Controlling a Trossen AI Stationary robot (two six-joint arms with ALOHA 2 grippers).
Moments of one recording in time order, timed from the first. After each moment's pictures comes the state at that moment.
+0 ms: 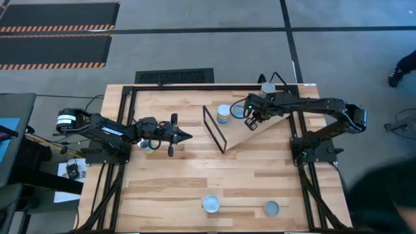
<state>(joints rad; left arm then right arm) 0.16 1.36 0.26 1.00 0.20 0.06 -0.36 1.36 1.02 -0.96 0.26 0.44</state>
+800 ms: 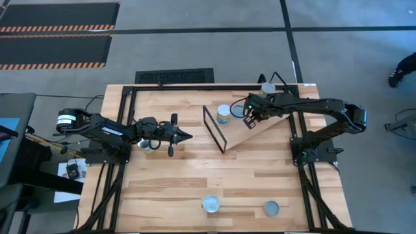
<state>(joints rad) 0.16 1.36 0.26 1.00 0.20 0.06 -0.37 1.36 0.99 -0.88 0.29 0.50</state>
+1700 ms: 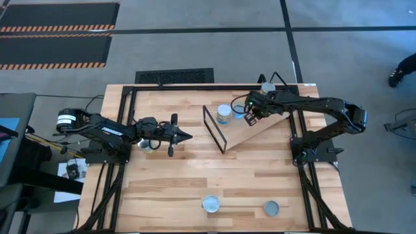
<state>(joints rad) 0.16 1.36 0.26 1.00 0.20 0.06 -0.42 1.36 0.99 -0.88 0.29 0.49</state>
